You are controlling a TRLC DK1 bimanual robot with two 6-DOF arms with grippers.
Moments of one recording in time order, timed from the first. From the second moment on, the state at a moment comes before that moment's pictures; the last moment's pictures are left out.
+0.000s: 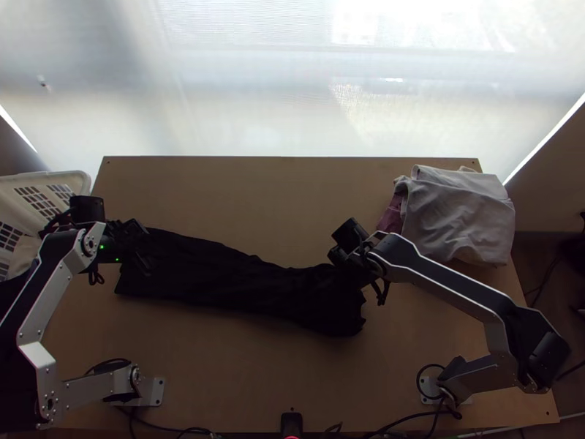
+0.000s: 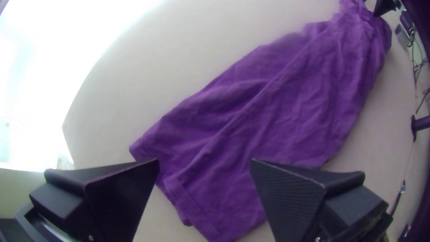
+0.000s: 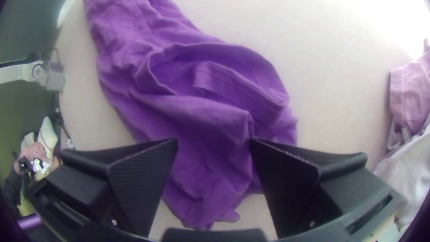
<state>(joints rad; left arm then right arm) 0.19 1.34 0.98 -0.73 0.17 1.02 0.73 1.59 1.10 -0.82 -0.23 0.10</state>
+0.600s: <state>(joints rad) 0.22 1.40 0.92 -0.61 0.22 1.42 0.73 1.60 1.10 -0.81 -0.23 0.10</state>
